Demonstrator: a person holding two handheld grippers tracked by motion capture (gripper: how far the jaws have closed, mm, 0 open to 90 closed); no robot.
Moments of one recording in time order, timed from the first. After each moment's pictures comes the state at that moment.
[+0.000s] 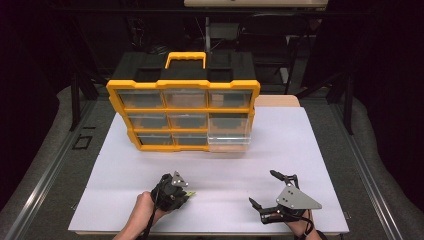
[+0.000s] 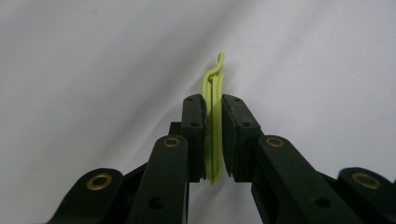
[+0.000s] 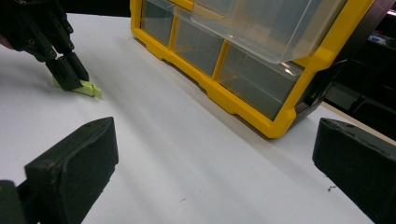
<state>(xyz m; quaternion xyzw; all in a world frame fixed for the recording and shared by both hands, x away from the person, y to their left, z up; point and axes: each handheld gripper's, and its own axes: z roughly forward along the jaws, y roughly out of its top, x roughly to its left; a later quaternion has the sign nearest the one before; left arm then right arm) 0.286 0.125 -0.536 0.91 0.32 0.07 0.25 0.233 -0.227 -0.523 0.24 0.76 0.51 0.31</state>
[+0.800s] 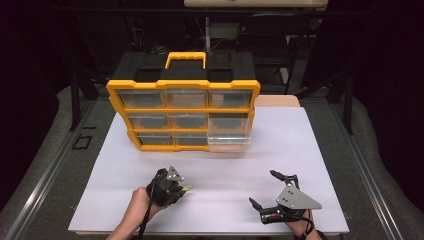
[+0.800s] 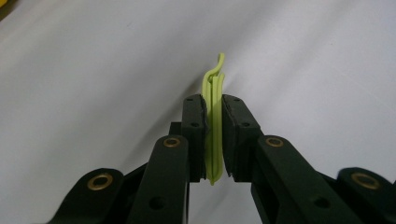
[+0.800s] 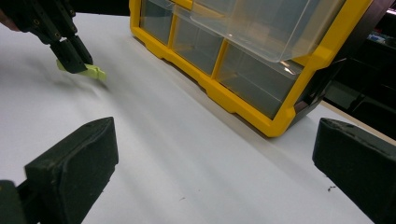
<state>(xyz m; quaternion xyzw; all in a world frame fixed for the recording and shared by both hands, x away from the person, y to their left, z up) 0.294 0.134 -0.521 0.91 0.32 0.08 0.25 0.232 -0.227 -0.523 0.24 0.76 0.51 0.32</state>
